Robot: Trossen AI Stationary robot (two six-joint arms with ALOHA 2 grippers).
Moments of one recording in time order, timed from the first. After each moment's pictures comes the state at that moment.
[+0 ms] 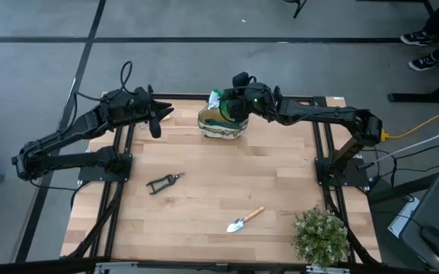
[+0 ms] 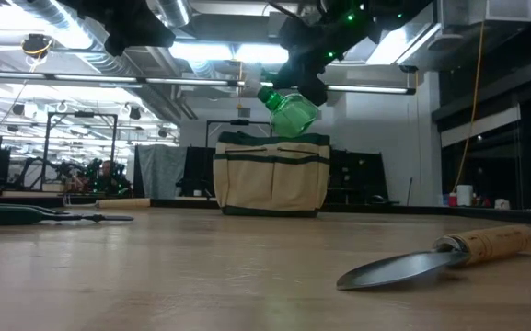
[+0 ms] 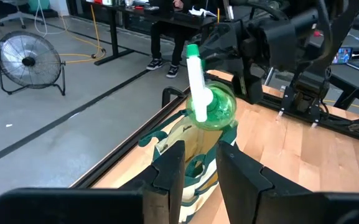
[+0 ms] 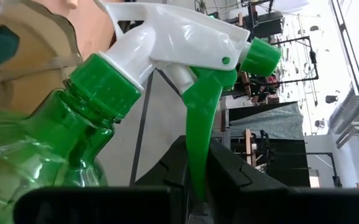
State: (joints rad) left arm 0.52 0.70 0.77 -0.31 0.02 -0.12; right arm -0.31 1.64 1.25 0.03 0.34 -1.17
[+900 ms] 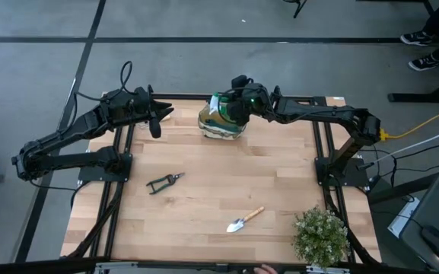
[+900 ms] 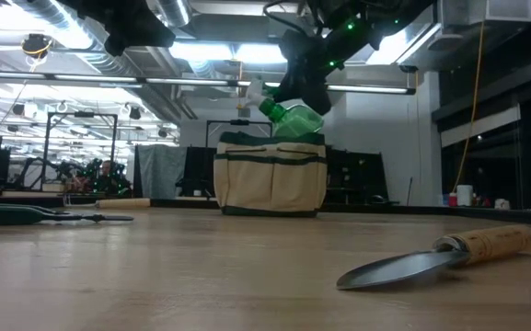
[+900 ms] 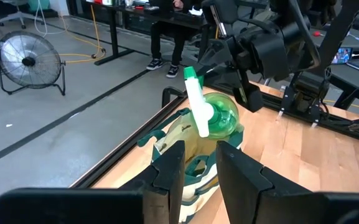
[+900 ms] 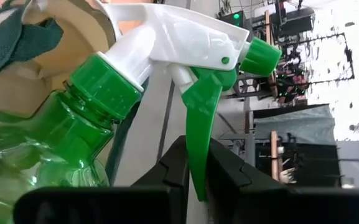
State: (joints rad) left arm 0.52 0.70 0.77 -0.31 0.02 -0.12; right arm -0.33 1.66 1.25 -0.05 0.28 -1.10
